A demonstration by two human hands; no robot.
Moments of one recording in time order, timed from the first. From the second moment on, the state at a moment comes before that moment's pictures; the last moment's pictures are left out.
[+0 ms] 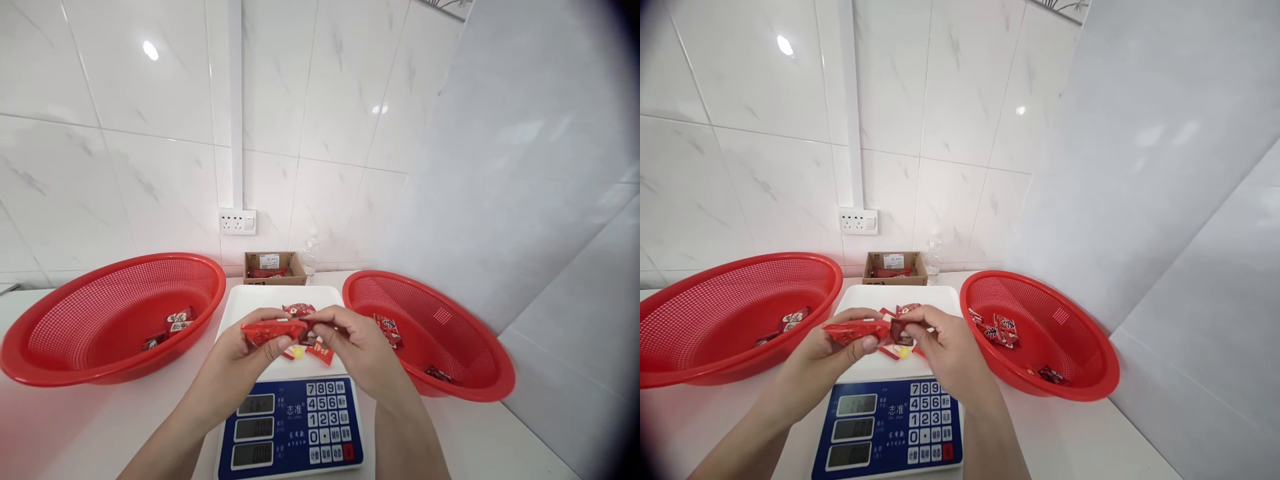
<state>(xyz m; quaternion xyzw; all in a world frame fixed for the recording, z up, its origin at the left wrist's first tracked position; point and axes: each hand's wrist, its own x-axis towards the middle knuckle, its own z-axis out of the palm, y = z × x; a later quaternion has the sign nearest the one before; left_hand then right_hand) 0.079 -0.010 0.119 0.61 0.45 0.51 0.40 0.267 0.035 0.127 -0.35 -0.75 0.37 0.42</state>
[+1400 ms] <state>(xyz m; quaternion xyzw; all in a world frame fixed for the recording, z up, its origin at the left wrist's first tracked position) 0.077 -0.012 0.109 0.78 0.57 0.24 0.10 0.276 0.055 0.121 -0.50 -0.71 0.22 0.45</state>
